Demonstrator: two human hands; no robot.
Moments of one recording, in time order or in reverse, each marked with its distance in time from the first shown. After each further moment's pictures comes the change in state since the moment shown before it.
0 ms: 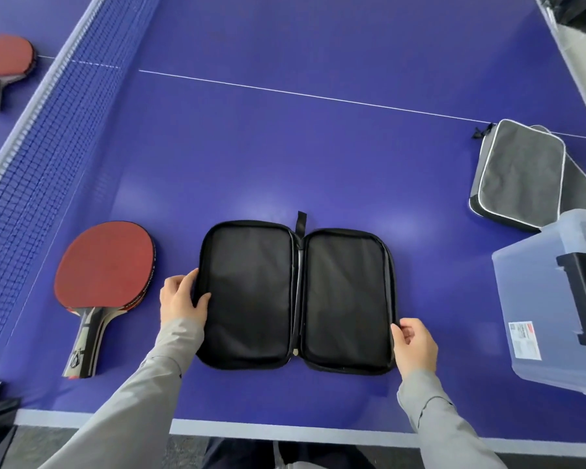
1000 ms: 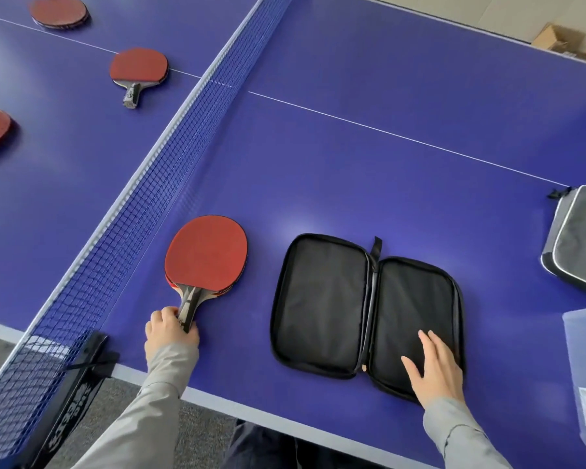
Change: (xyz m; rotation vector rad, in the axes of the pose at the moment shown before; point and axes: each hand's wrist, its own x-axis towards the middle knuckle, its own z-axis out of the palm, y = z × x) left_hand -0.031 -0.105 -0.102 0.140 0.153 -0.375; right_hand -0.053 -0.051 0.034 -0.643 -0.143 -0.483
